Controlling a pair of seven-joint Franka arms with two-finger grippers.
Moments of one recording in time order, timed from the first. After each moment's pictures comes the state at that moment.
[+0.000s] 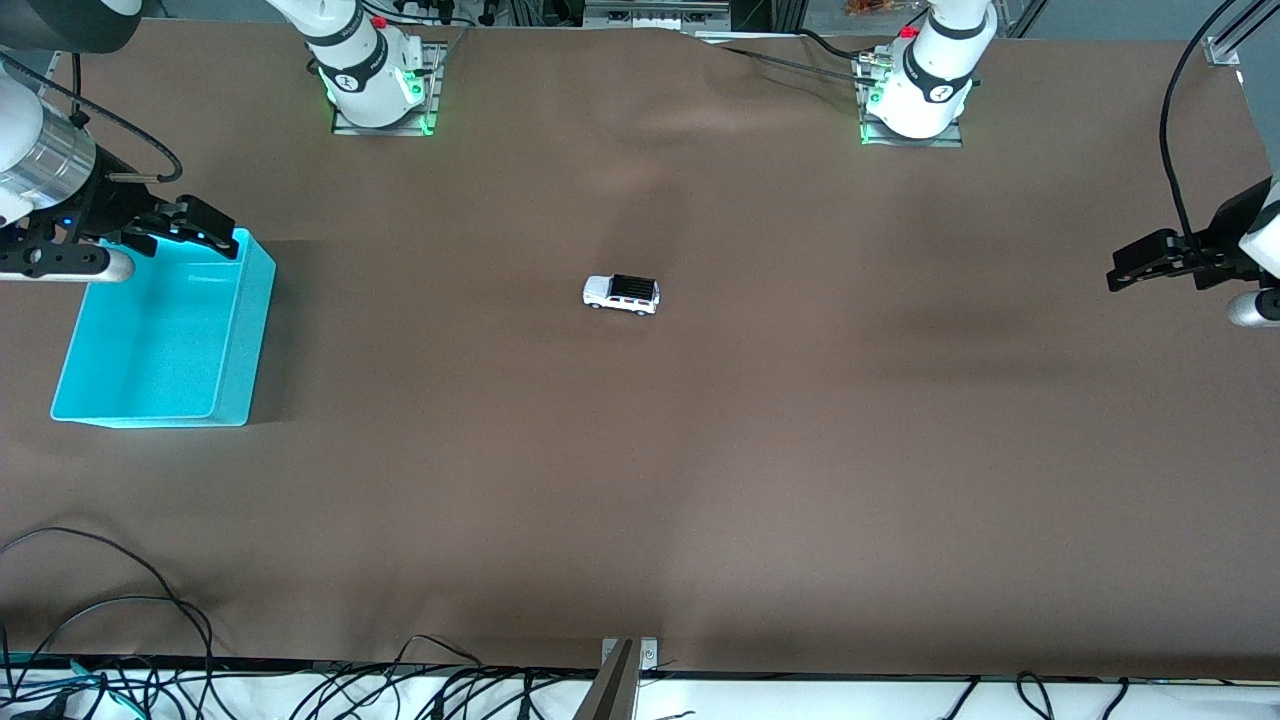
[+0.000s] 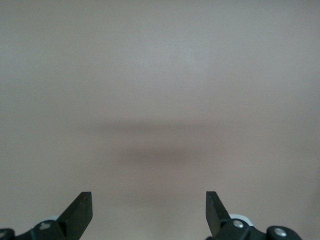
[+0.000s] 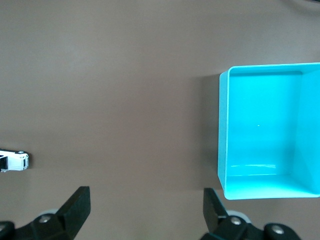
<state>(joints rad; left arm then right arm) 0.34 0.13 -0.31 -1.50 0.04 1.53 -0.01 0.03 -0.01 0.03 -1.71 0.01 1.65 0.08</state>
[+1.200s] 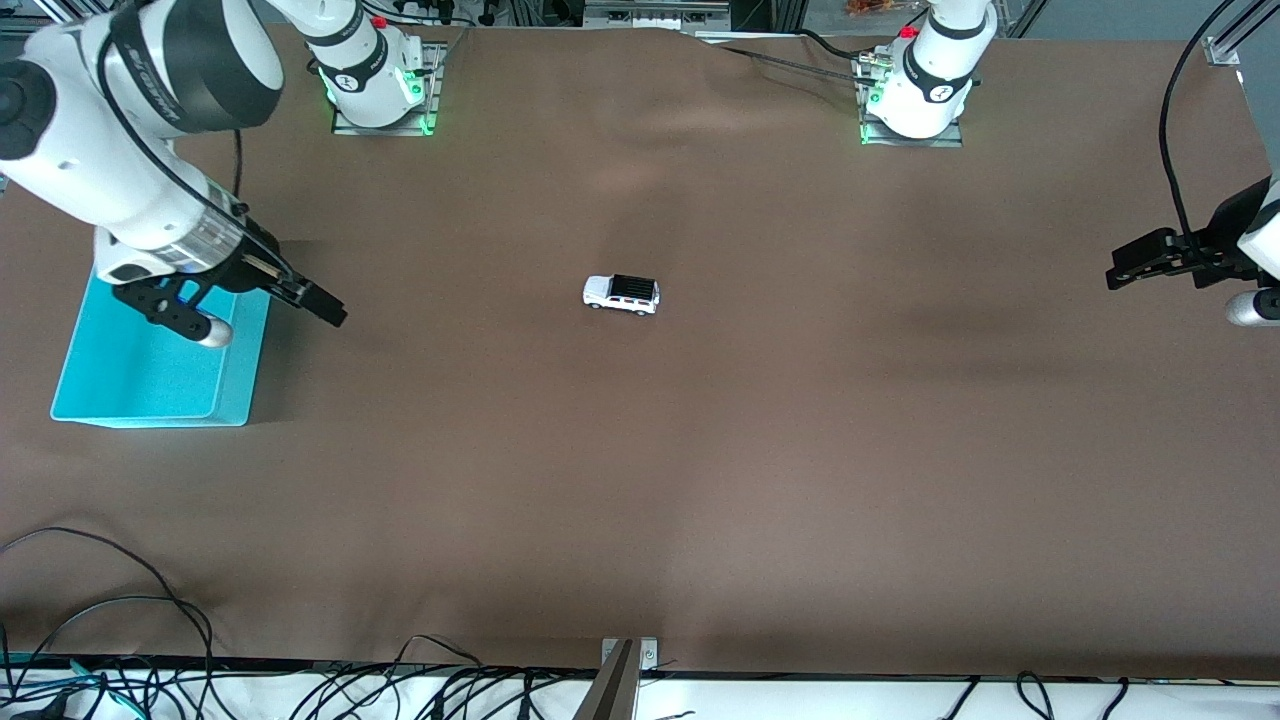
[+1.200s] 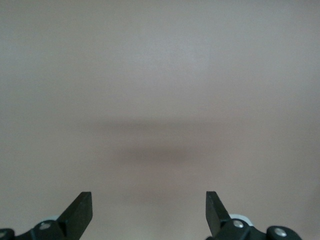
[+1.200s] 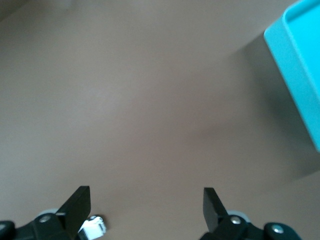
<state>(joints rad) 0.34 0.13 -0.31 -1.50 0.04 1.52 -0.01 0.04 0.07 0.17 -1.86 0.10 1.96 0.70</state>
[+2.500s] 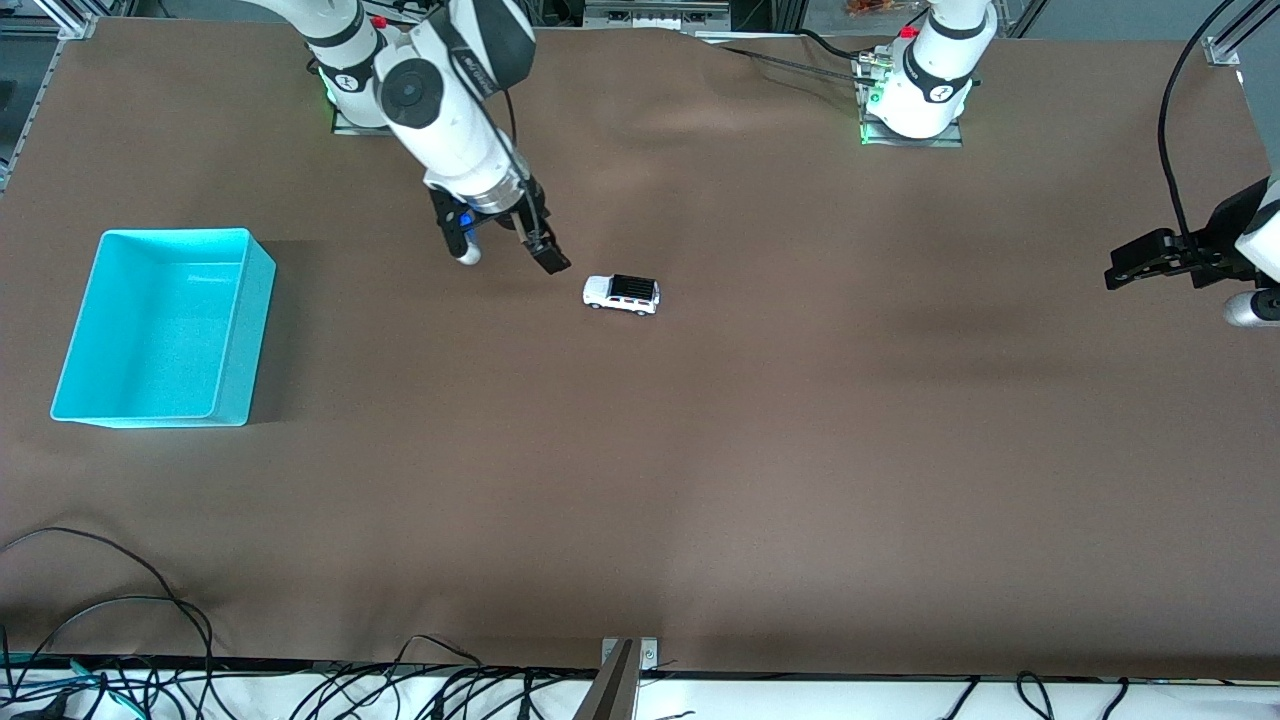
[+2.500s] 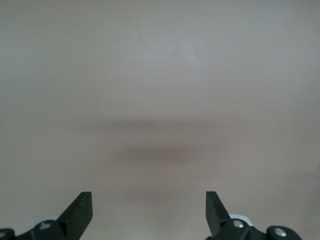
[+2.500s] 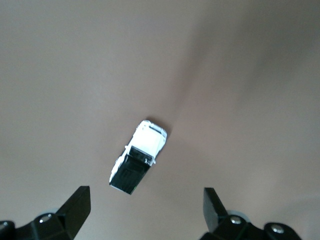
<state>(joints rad) 0.34 0.13 -0.31 -1.50 0.04 1.52 -0.01 0.54 0.11 0.19 -2.20 0.31 2.43 1.68</state>
